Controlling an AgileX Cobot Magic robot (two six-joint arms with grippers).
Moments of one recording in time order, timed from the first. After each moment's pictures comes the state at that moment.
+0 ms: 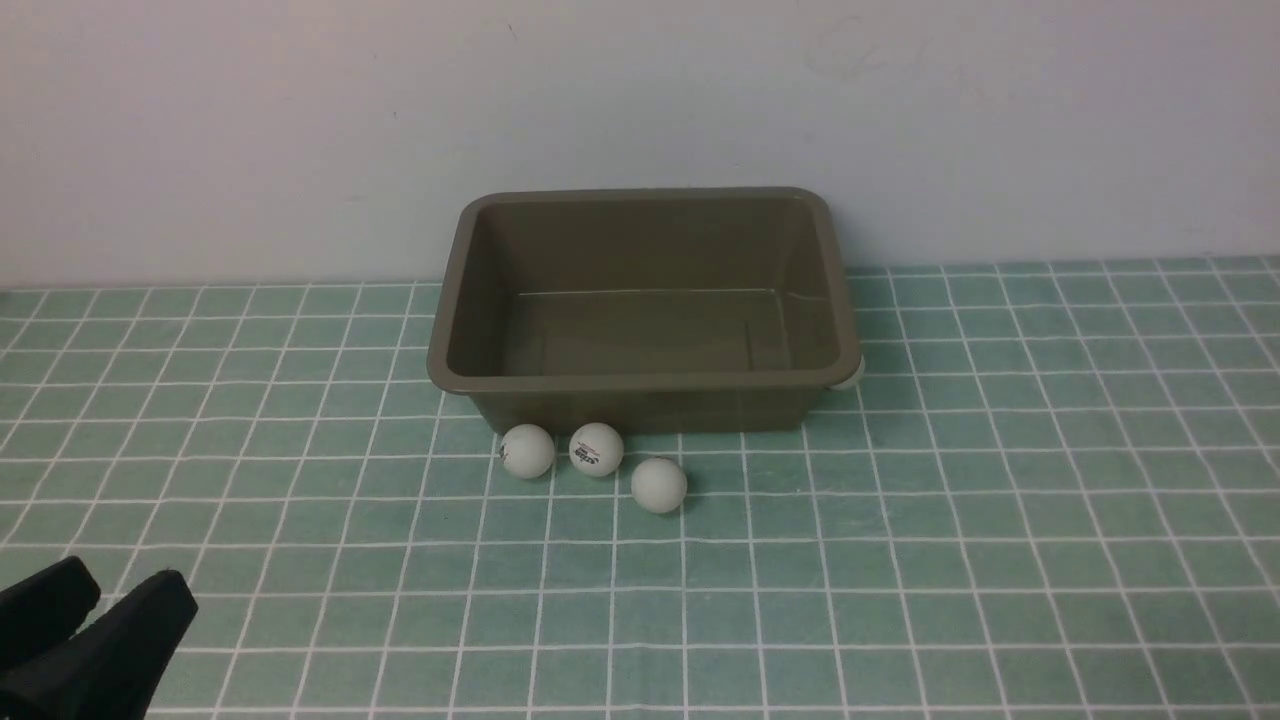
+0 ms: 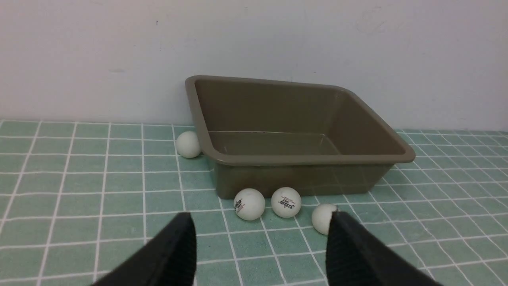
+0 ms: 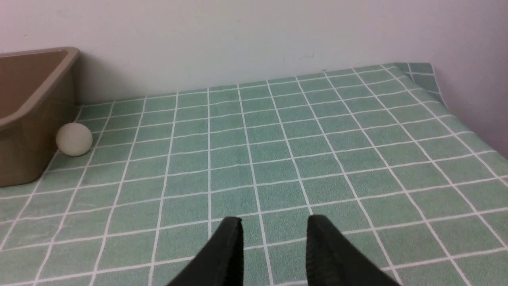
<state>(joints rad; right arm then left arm) -0.11 -0.02 0.03 -0.12 0.35 0.19 -0.04 0.21 -0.24 -0.81 0.36 0.55</state>
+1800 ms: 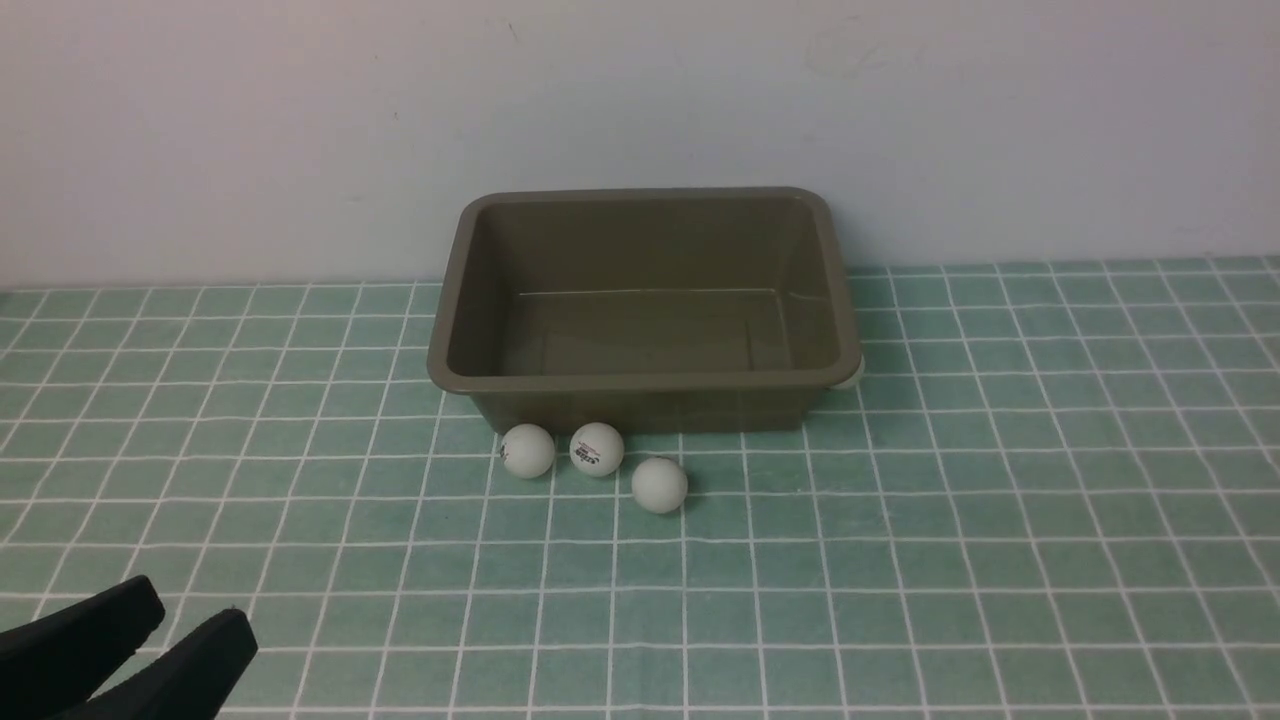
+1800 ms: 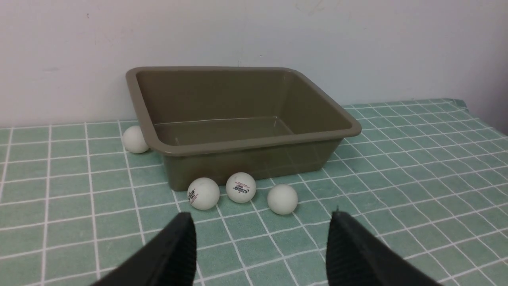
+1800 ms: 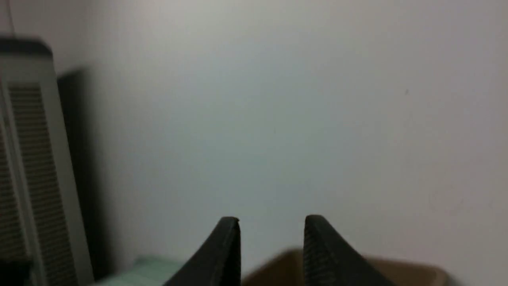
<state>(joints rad) -0.11 0.05 -0.28 -1.56 -0.59 1.86 -0.04 0.21 -0.24 -0.98 0.46 0.76</state>
